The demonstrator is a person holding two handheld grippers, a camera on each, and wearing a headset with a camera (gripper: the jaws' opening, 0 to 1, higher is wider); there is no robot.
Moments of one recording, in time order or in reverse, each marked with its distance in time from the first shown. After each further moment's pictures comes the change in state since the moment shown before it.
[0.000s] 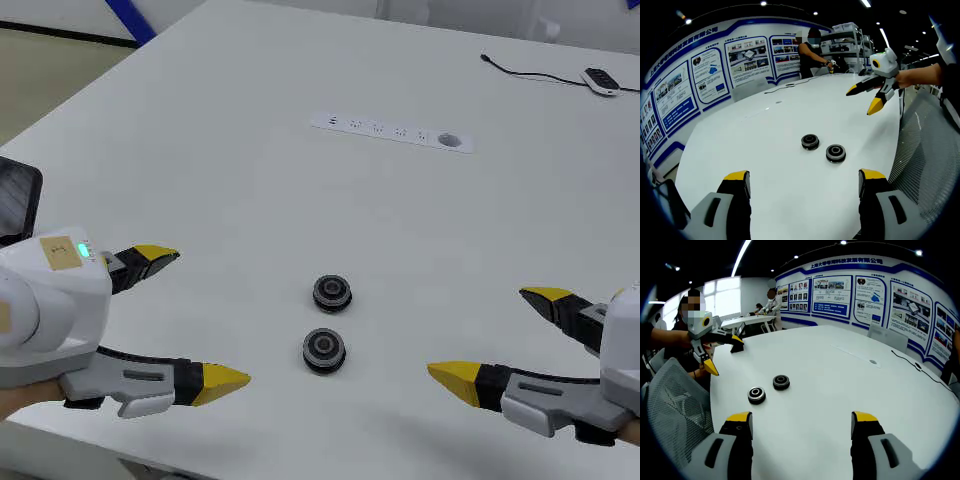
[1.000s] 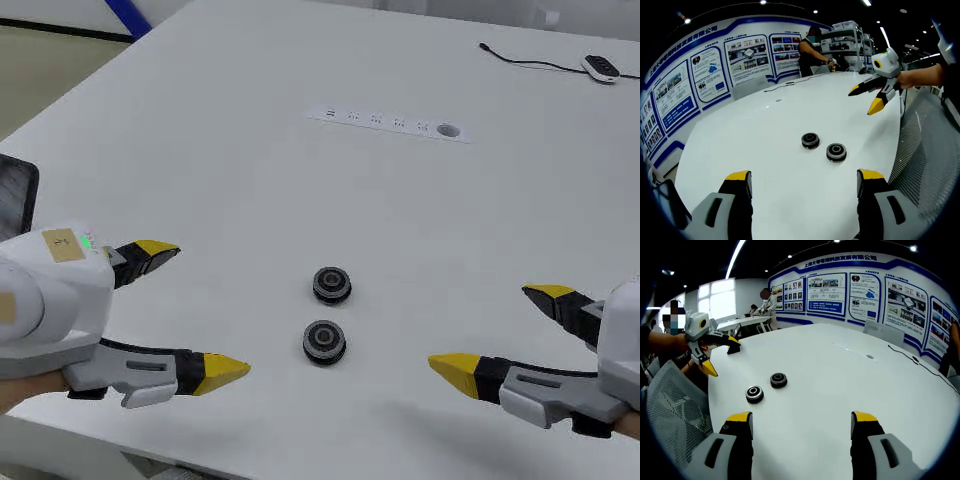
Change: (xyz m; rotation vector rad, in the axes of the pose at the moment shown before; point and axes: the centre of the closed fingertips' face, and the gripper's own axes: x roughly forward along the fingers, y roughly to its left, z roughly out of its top) left arm 0.004 0.000 -0.001 -0.001 0.015 -0.003; right arm -0.001 -0.003 -0.007 0.053 0.001 -0.027
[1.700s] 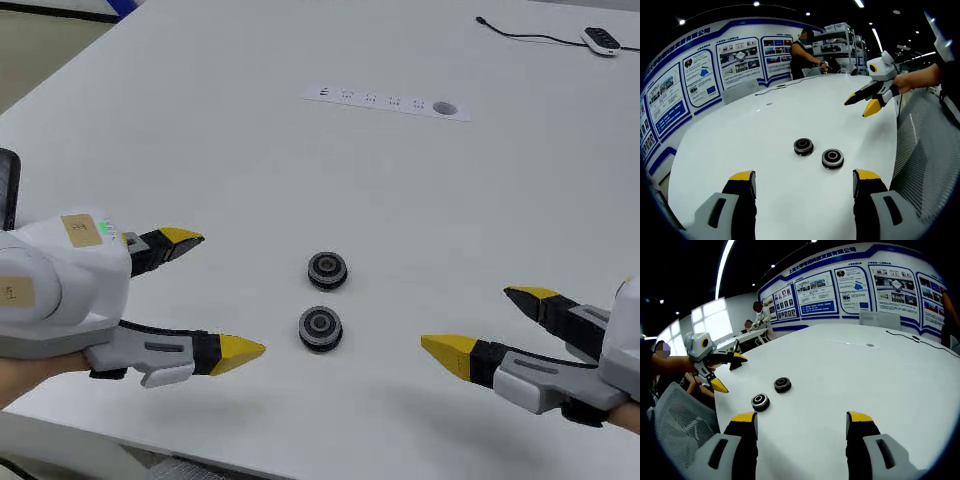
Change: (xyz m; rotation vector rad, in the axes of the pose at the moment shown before) left arm 0.027 -0.011 0.007 0.037 -0.025 -0.082; right arm 0.004 0.008 -0.008 0.206 -0.062 0.042
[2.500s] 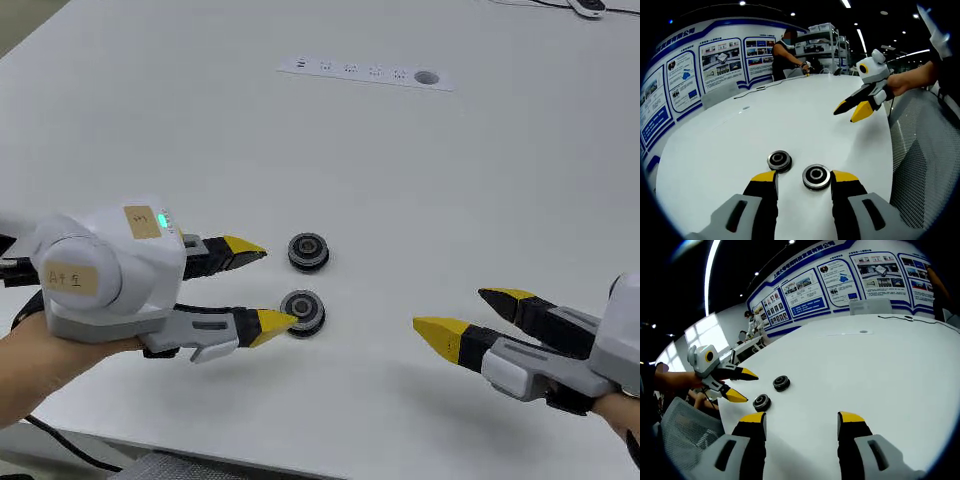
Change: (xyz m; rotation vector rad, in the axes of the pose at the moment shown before) left arm 0.050 -0.034 0.011 0.034 -0.015 -0.159; right arm -0.002 -0.002 -0.014 0.154 -0.009 0.001
